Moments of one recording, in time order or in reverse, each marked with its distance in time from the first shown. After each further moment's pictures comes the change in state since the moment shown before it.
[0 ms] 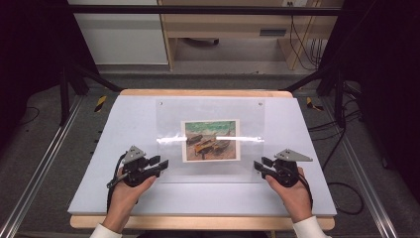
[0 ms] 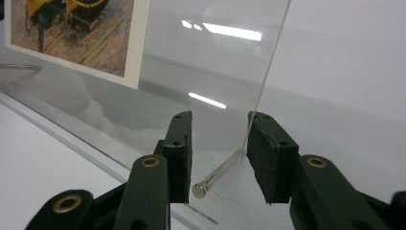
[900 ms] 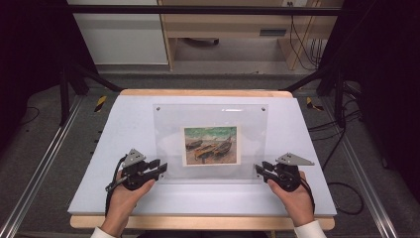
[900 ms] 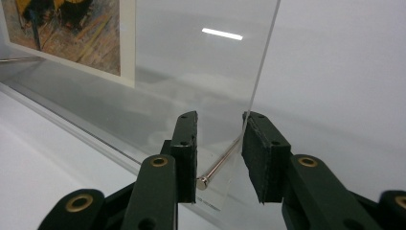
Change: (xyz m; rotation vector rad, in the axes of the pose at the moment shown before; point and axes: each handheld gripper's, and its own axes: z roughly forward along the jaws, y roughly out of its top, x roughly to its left) left arm -0.005 -0.005 -0.006 0.020 0.008 0.018; right arm 0.002 -0.008 -0.007 0.015 0.003 -0.001
